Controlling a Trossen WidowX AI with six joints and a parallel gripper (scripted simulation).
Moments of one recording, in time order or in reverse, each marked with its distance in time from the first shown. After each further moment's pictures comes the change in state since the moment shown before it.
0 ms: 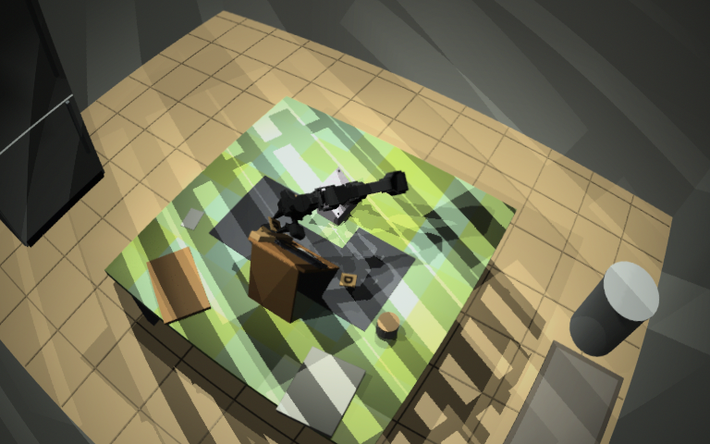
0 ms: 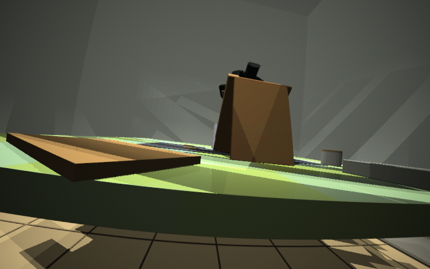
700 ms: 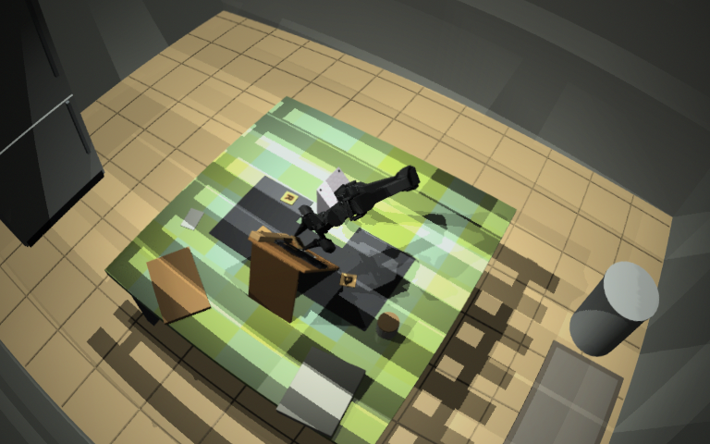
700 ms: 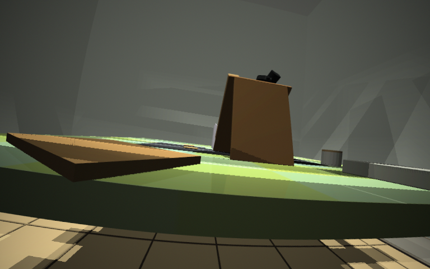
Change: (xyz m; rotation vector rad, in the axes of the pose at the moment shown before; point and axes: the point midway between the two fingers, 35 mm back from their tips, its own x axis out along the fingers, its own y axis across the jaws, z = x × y) arm -0.059 0.089 -0.035 -0.222 -0.112 0.186
